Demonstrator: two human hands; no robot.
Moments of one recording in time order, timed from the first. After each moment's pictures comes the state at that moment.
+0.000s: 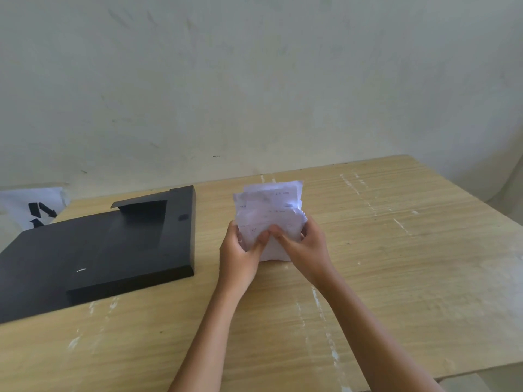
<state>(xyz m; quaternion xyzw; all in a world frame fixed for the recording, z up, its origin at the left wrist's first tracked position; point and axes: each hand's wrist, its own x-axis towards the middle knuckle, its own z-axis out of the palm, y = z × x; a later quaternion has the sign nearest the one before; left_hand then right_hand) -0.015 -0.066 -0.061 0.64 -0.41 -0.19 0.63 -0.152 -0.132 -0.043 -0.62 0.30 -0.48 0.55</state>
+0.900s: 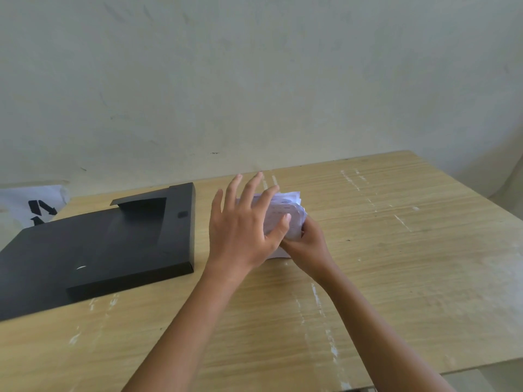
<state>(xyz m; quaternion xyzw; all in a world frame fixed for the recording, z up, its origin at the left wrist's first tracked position) -0.029 -0.059 0.016 0.73 -0.60 0.24 0.20 -0.157 -0.136 -0.044 -0.66 0.29 -0.45 0.53</state>
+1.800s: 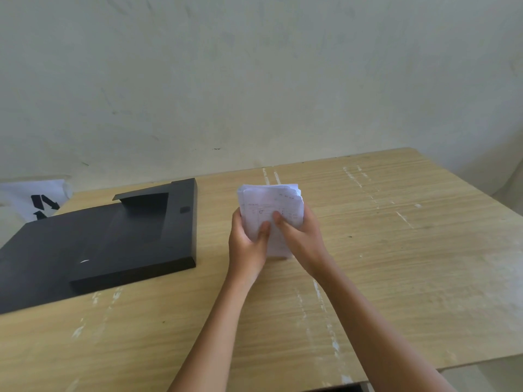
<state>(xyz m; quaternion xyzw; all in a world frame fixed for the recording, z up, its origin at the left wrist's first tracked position) -0.033 -0.070 -0.052 0.63 -0.37 -0.20 0.65 -0.143 -0.129 -0.031 -0.61 0.32 -0.47 0.56</state>
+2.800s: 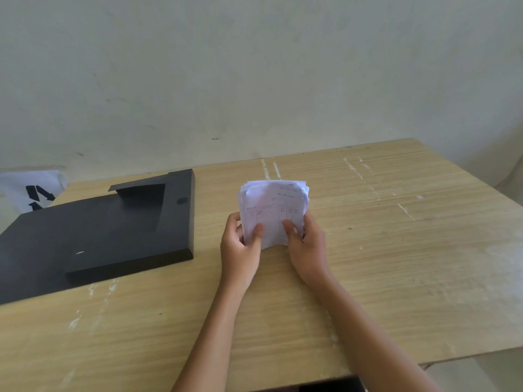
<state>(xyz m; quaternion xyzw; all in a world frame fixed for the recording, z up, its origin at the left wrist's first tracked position) -0.029 -0.057 -0.076 0.65 -0.37 -0.18 0.65 -0.146 -0.125 -0.079 -0.65 0.36 -0.50 0.45</state>
